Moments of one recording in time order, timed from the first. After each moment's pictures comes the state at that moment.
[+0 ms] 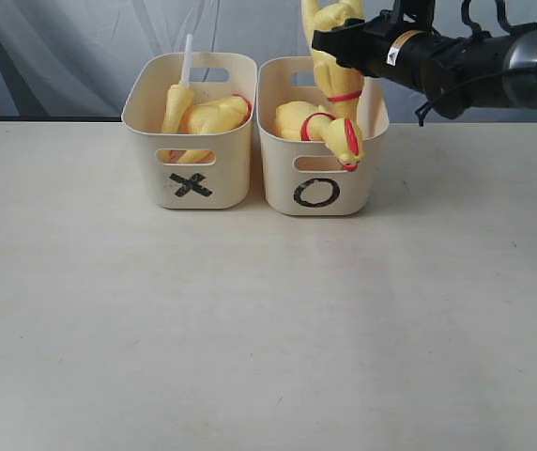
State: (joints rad) left arm -0.38 0.28 -0.56 0.11 0.84 0.06; right arm 0.28 2.11 -1.51 -0.28 -0.28 0.50
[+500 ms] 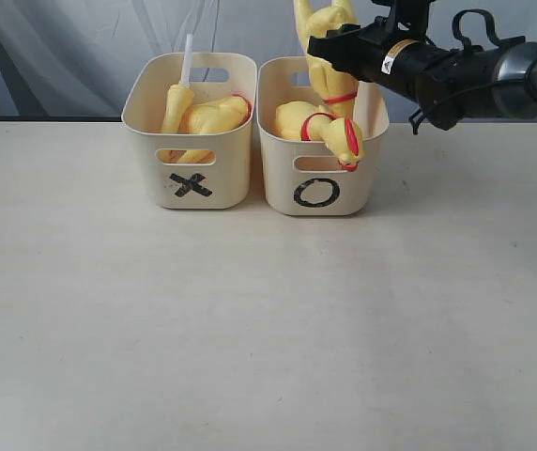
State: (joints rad) left arm -0.38 0.28 -0.56 0.11 0.84 0.07; right arm 0.28 2.15 -1.51 -0.28 -0.36 0.50
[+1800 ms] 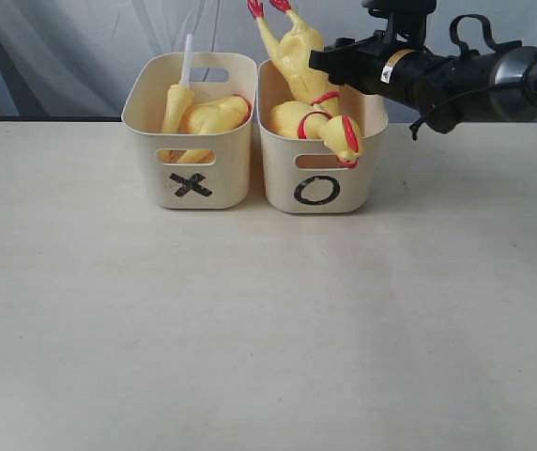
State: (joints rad) left arm -0.38 0.27 -0.56 0.14 0.87 0.07; right arm 0.28 2.16 -1.51 -0.28 -0.30 0.50
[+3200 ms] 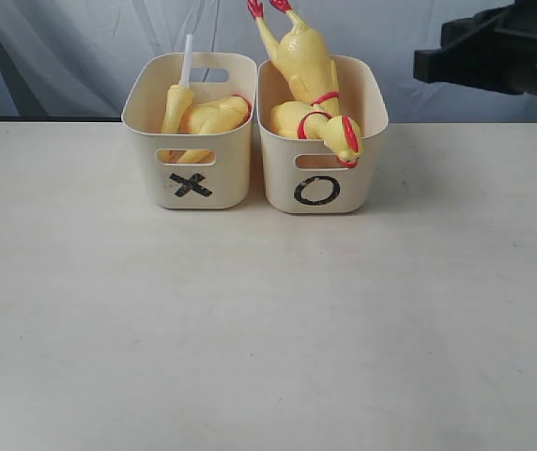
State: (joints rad) left arm -0.38 0.27 -0.56 0.15 0.91 0.08; right arm 0.28 1.27 -0.83 -0.52 -0.12 0.48
